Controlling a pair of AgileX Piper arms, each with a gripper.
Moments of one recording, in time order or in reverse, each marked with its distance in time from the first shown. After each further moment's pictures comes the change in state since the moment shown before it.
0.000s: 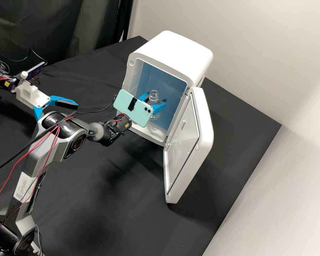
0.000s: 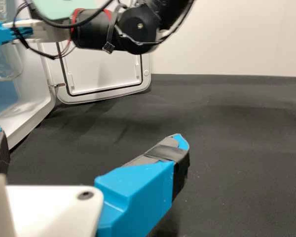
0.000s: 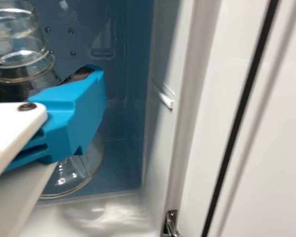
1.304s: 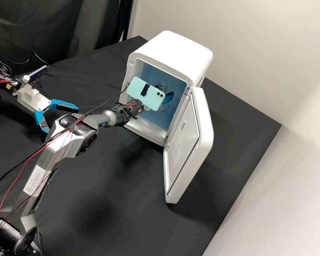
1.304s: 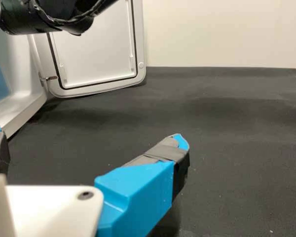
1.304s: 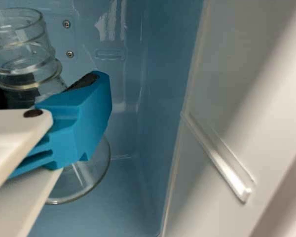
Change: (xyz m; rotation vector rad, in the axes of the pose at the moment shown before) left arm 0.008 -0.005 0.000 -0.004 -0.010 -0.022; right arm 0.083 -0.009 -0.018 -0.032 -0.077 -0.081
